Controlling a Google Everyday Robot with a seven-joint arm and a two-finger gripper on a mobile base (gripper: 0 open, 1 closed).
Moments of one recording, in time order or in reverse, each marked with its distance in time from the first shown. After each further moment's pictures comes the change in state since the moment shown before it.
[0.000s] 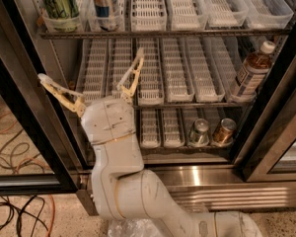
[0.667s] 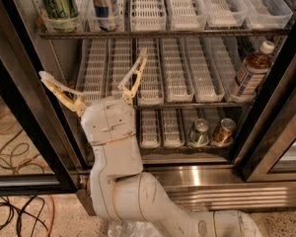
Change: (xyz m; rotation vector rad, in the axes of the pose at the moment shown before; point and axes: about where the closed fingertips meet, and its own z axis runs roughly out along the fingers) arm -0.008 -0.005 0.001 0.043 -0.031 -0.046
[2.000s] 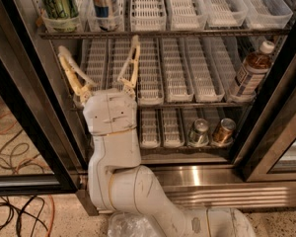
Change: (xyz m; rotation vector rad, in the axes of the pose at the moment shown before) arm -0.002 -0.015 0.013 0.074 -0.031 -0.017
